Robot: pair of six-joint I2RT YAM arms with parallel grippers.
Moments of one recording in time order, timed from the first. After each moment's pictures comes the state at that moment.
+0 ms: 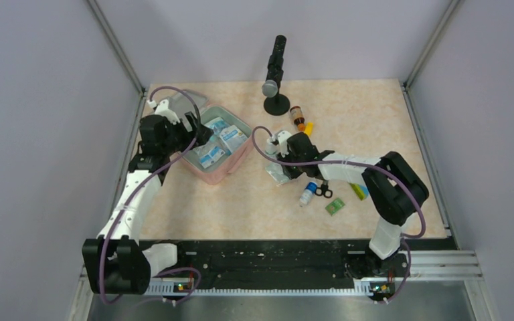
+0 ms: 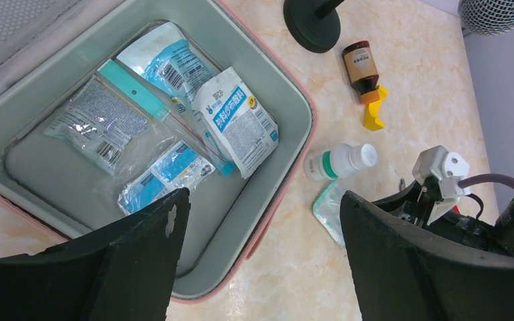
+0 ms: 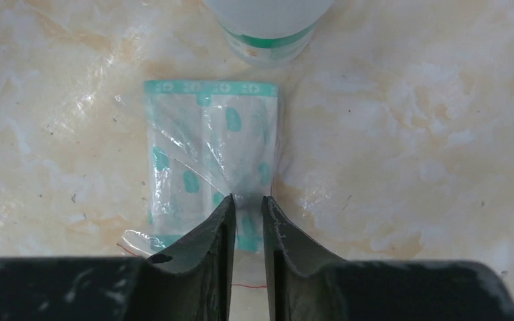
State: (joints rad) left arm -0.01 1.14 0.89 -0.16 0.34 -0.44; right arm 0.66 1.77 0.98 -0.05 -0.05 -0.05
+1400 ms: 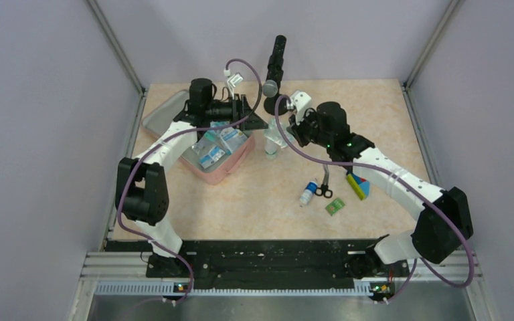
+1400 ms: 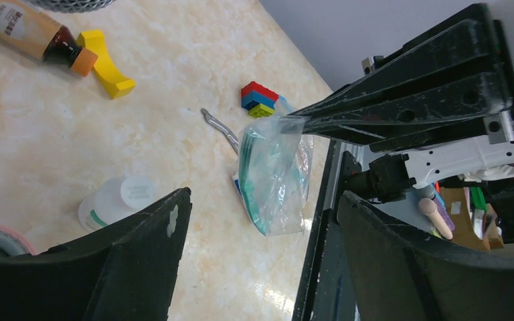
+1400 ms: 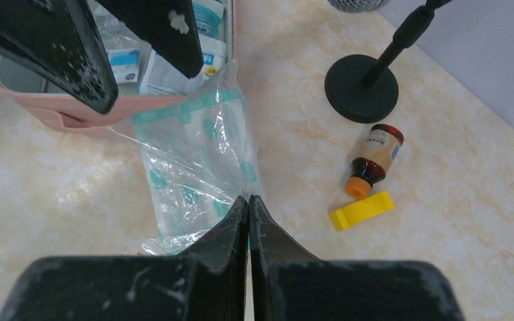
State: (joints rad) left arm -0.26 1.73 1.35 0.02 1.08 -0.43; right arm 0.58 1.38 1.10 -0.10 -0.15 -0.22
